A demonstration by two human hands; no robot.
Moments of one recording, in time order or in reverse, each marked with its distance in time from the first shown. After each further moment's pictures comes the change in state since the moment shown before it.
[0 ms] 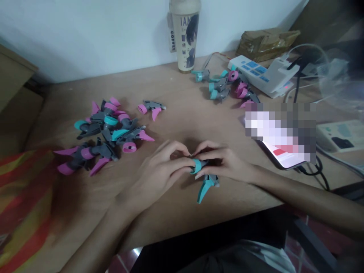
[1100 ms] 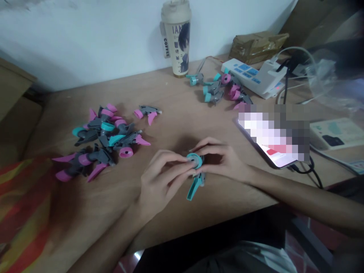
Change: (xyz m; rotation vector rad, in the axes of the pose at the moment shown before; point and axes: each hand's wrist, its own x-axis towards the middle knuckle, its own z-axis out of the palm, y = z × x) left_hand -0.002 0.011 0.027 -0.117 0.463 0.052; right_hand 0.000 0.001 0.001 0.044 0.270 -0.030
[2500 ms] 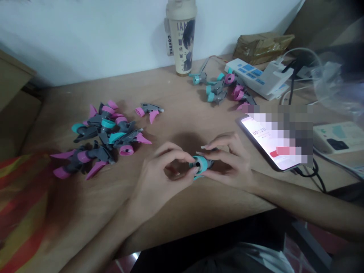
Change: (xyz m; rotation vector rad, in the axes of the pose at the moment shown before) left_hand 0.018 0.013 -0.008 -0.175 -0.126 -0.397; right_hand -0.008 -0.010 0.001 -0.525 0.209 -0.318
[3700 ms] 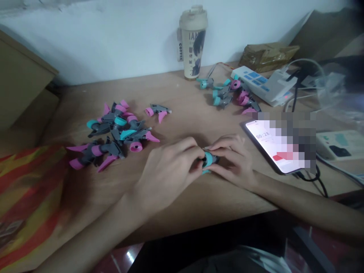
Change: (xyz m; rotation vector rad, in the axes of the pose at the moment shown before) left_hand 0.015 0.021 -0.017 0.572 -0.186 0.275; right_hand 0.000 0.000 0.000 -0.032 -0.021 -0.011
